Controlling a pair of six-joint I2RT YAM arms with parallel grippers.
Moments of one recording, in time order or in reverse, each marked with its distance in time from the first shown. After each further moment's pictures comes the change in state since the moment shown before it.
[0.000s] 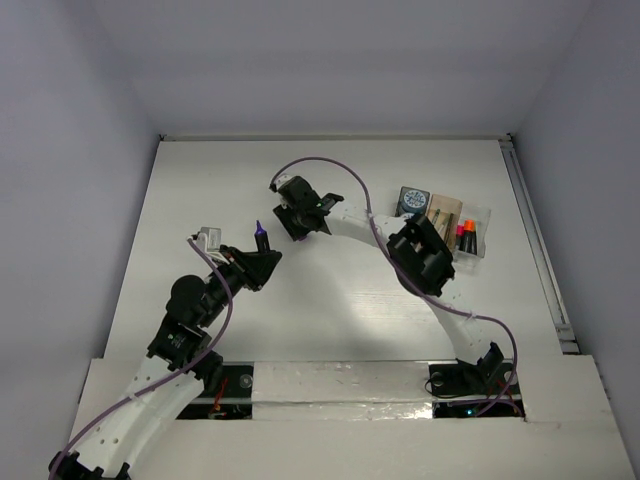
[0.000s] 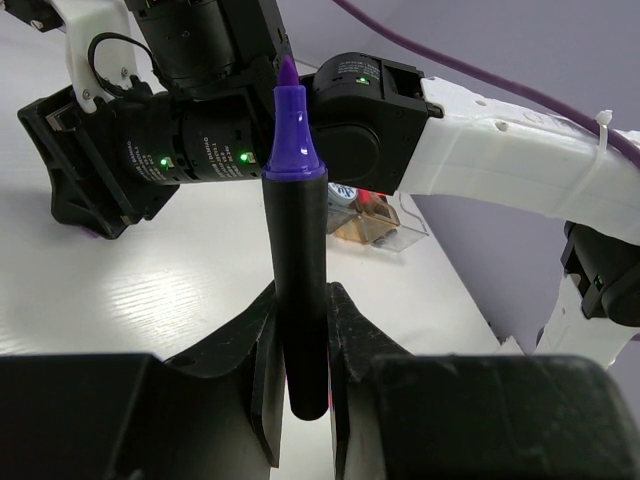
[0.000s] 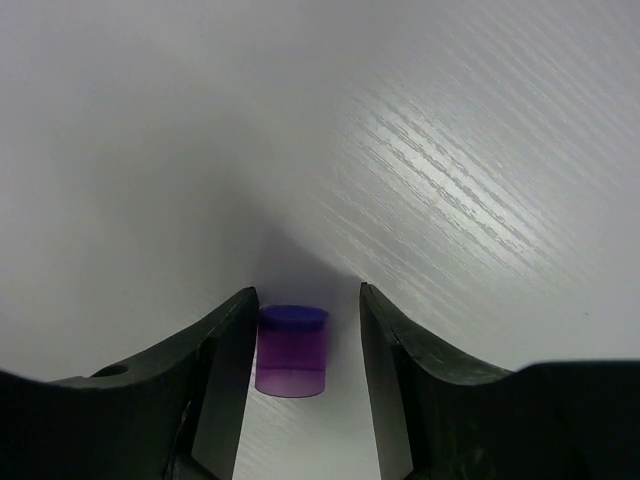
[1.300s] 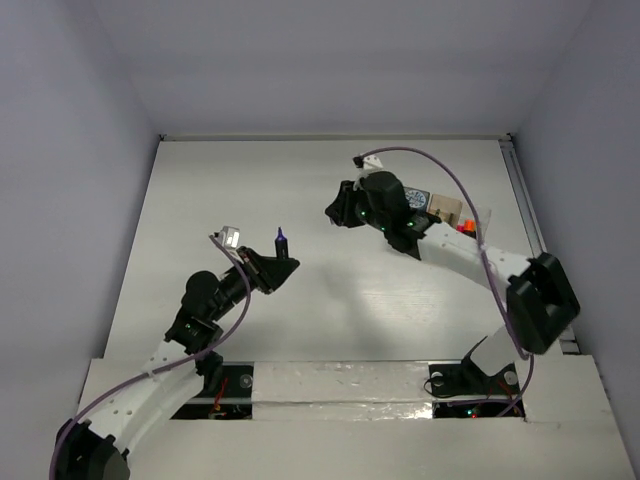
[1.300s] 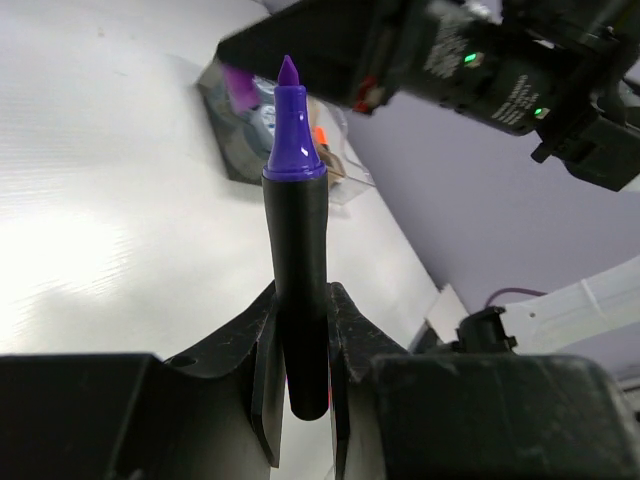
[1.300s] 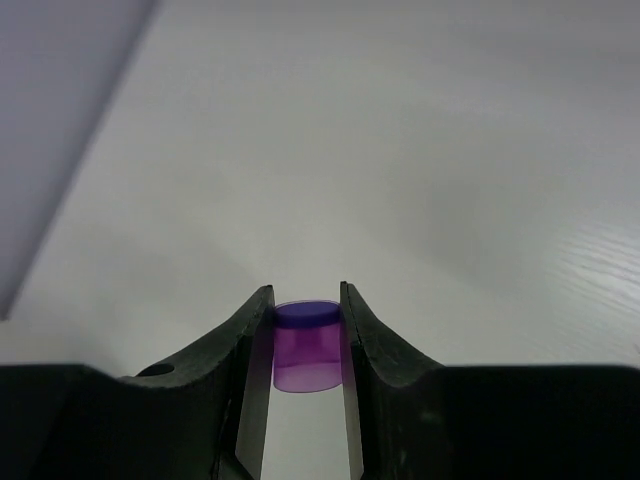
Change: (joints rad) left arm 0.000 0.173 -0.108 0.288 0.171 -0.113; right arm -0.121 -0.782 -0.783 0.433 -0.151 0.400
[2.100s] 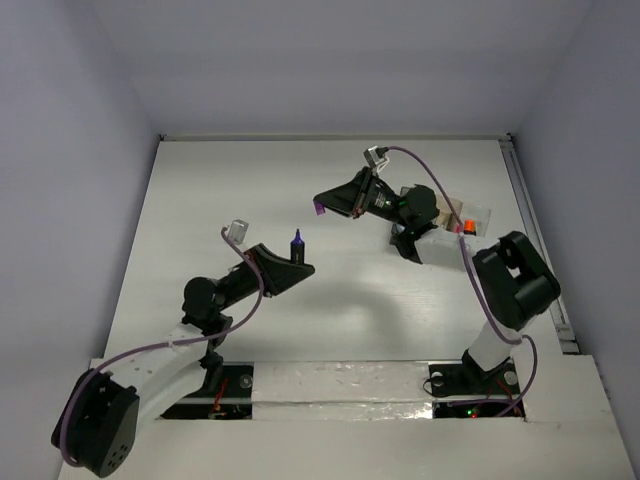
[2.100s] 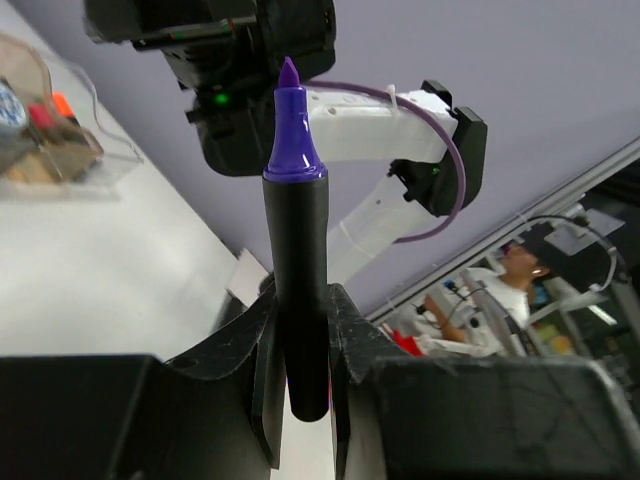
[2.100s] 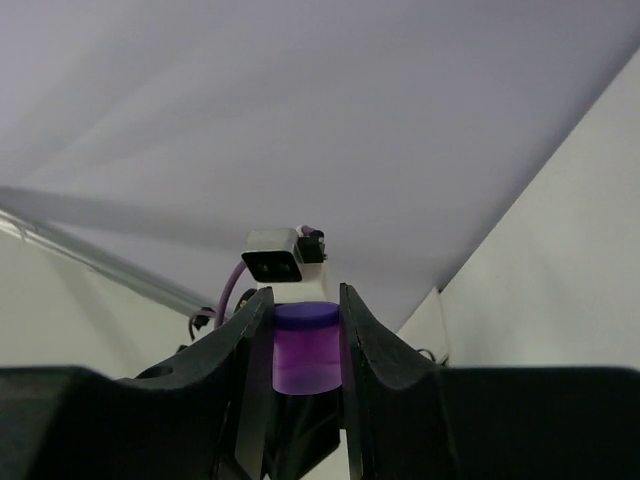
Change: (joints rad) left arm -0.008 0.276 -0.058 0.733 0.324 -0.445; right arm -0.156 0.101 -0.230 1.246 -0.700 0.942
